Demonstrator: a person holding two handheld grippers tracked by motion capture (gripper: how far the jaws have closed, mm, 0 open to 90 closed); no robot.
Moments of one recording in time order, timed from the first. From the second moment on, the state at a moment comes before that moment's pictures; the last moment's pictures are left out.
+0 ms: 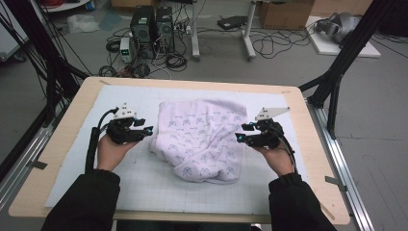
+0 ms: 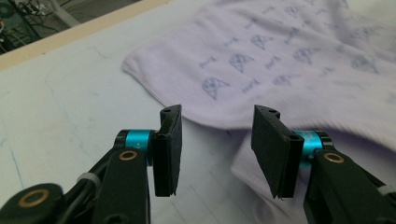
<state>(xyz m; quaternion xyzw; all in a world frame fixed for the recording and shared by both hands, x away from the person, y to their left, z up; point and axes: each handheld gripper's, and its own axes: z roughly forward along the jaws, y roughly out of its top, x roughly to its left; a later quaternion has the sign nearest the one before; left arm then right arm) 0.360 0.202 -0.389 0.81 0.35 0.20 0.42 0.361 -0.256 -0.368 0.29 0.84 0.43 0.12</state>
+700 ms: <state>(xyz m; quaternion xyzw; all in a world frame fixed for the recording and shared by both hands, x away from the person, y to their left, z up) 0.287 0.184 -0.394 0.84 0.26 0.15 0.45 0.292 -0.234 -0.402 0.22 0.86 0.46 0.05</state>
